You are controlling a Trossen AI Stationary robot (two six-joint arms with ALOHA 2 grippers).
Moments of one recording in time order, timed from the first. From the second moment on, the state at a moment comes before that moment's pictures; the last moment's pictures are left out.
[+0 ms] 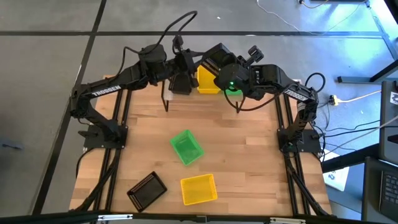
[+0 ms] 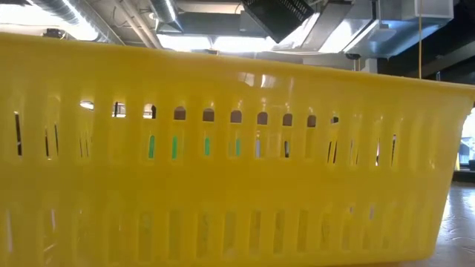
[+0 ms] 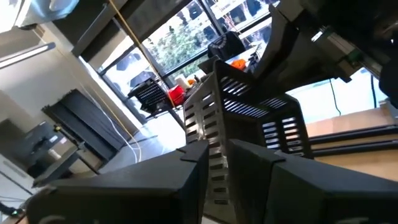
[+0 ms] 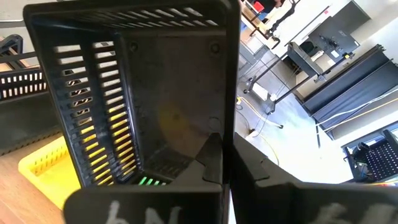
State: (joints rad) left arm 0.30 1.49 1.63 -0.07 -0.26 0.58; right arm -0.07 1.83 2.35 -1.34 1.10 0.14
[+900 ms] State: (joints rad) left arm 0.31 1.55 1.64 -0.04 -0.31 0.66; right arm -0.07 1.83 2.35 -1.34 1.10 0.15
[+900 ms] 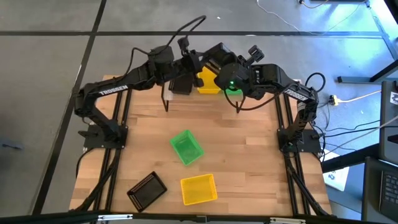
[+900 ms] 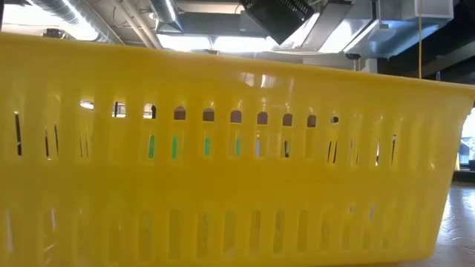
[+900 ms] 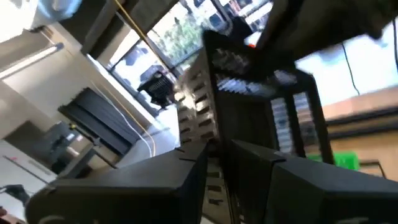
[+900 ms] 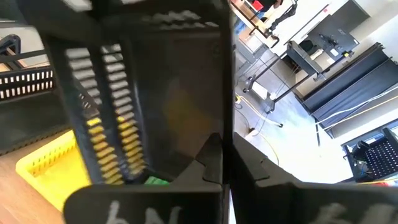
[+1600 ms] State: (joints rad) left arm 0.31 1.57 1.63 -0.01 -0.47 0.71; right arm -0.07 1.83 2.35 -1.32 1.07 0.15
